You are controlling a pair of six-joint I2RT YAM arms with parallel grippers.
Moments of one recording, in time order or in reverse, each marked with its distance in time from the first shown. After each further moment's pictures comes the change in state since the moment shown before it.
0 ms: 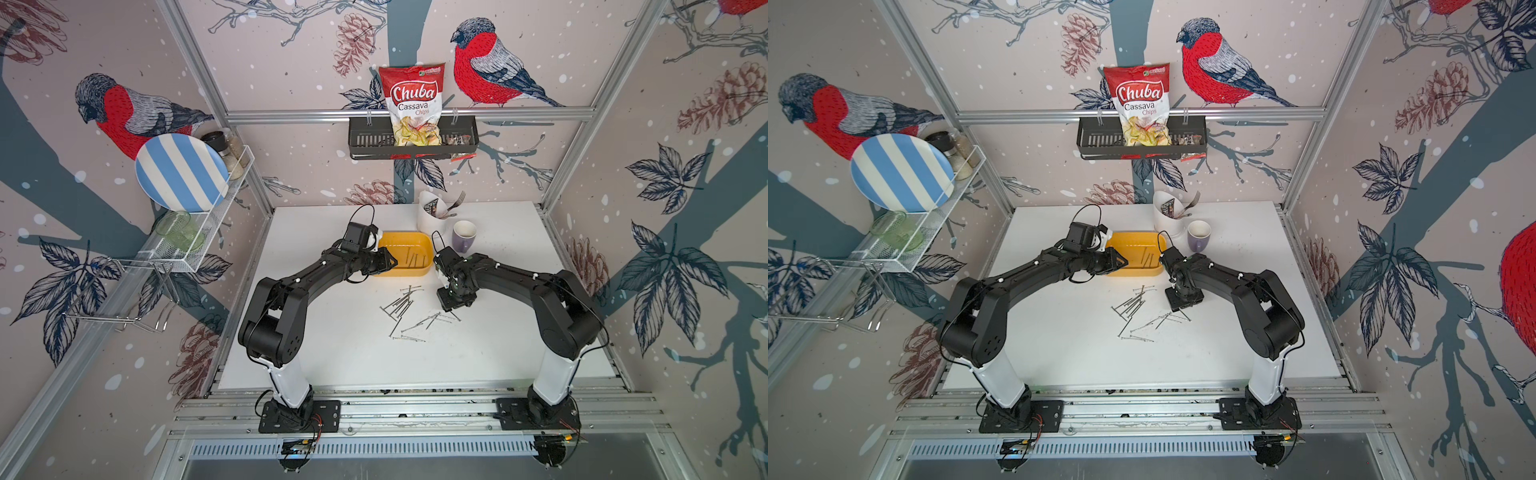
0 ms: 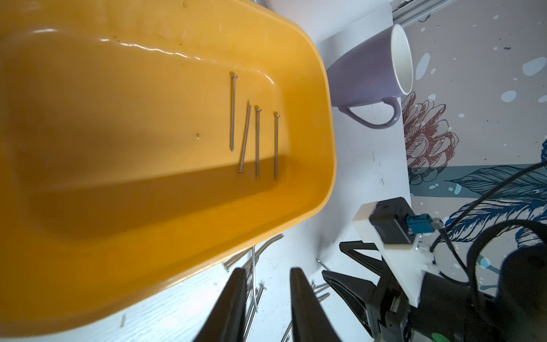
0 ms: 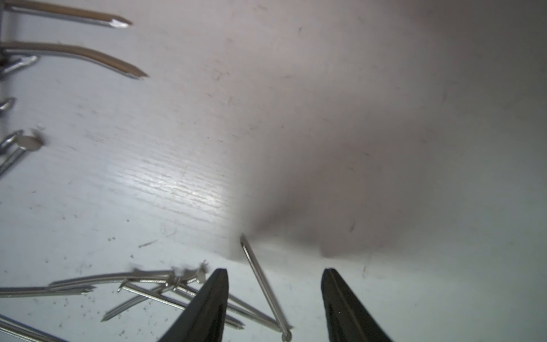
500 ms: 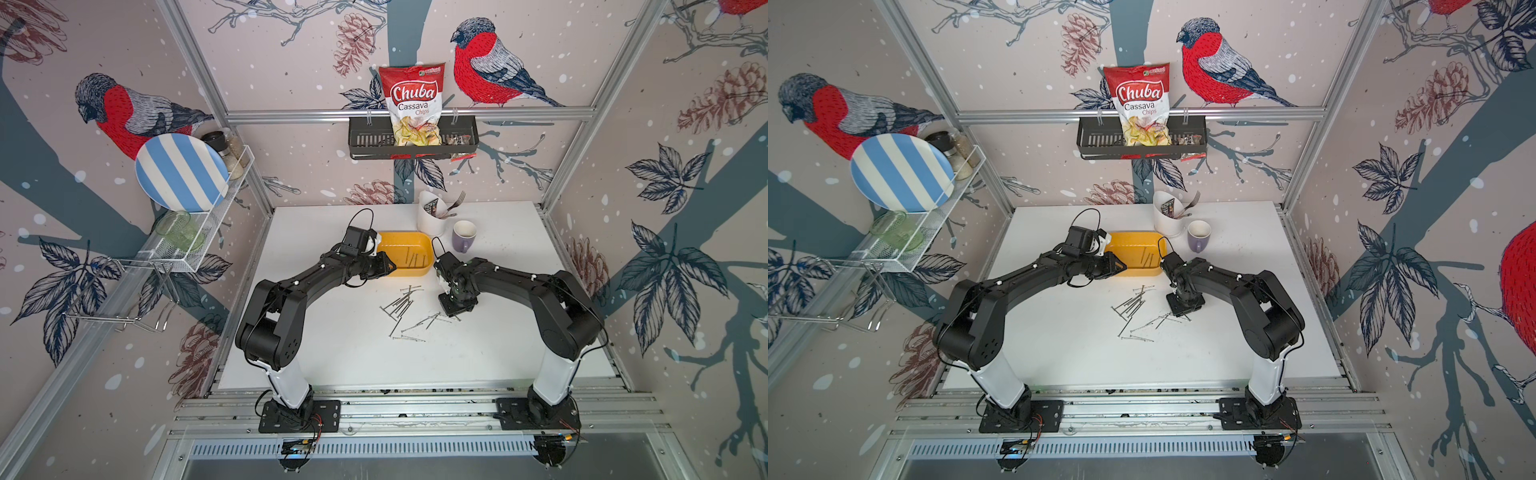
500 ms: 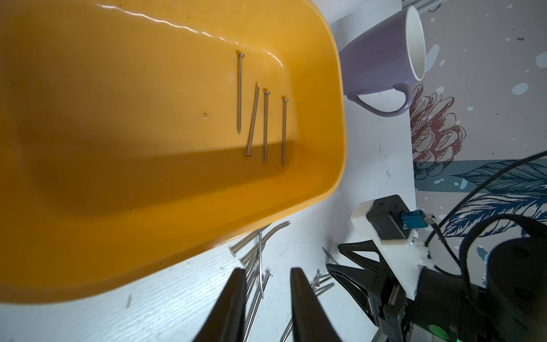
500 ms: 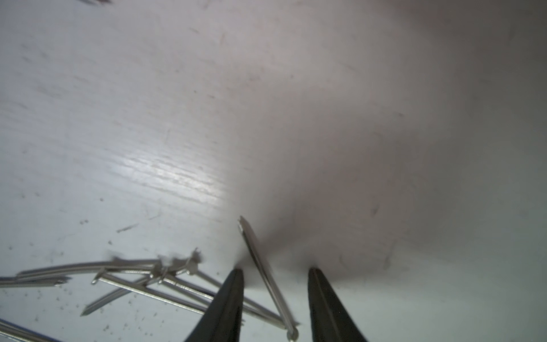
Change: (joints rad) left arm 0.000 -0.024 -0.048 0.004 0.001 0.000; right arm 0.004 0.005 -0.052 0.008 -0.027 0.008
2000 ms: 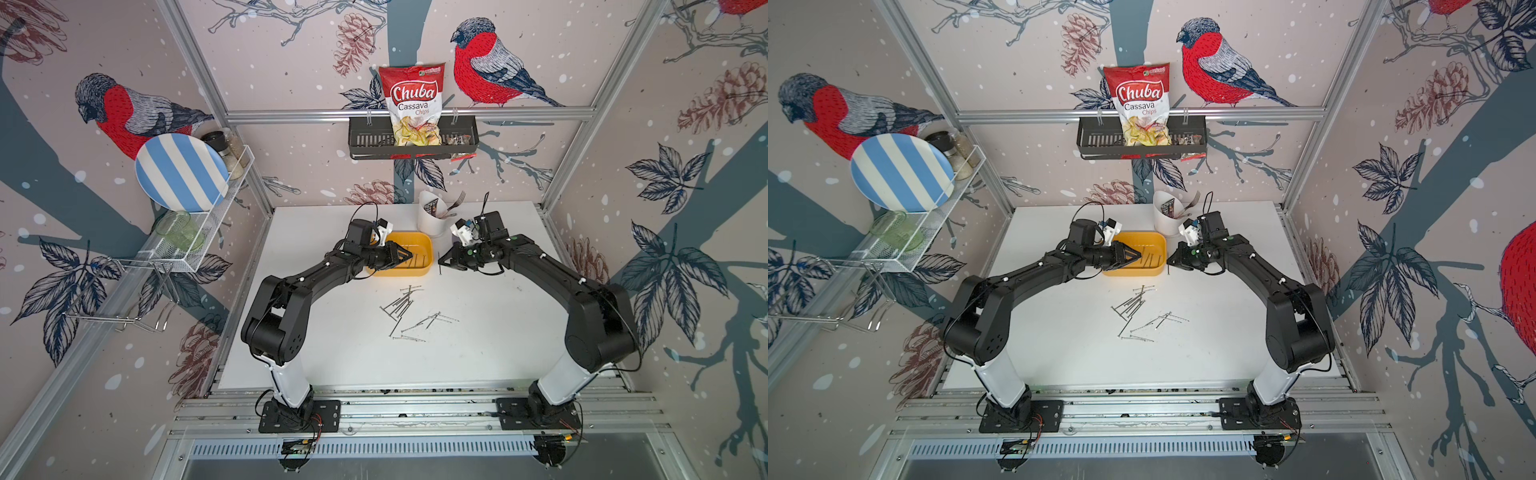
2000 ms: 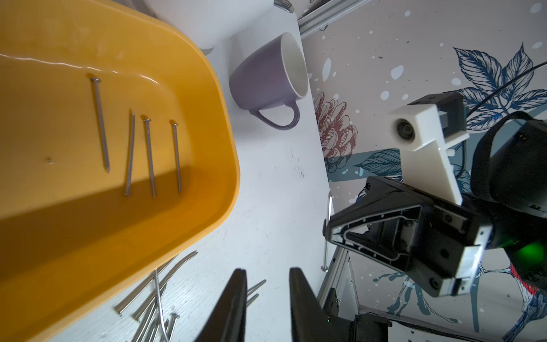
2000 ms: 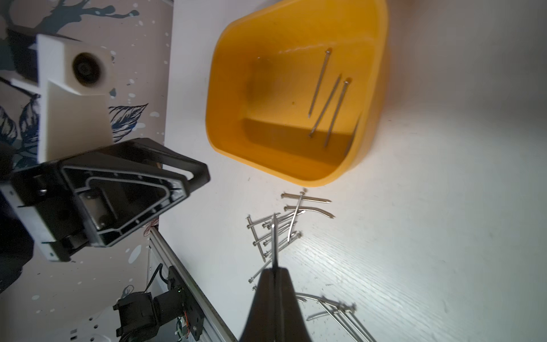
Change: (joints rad) left arm -0.018 0.049 0.032 0.275 0.255 -0.166; right arm -0.257 -0.154 0.135 0.291 -0.655 0.232
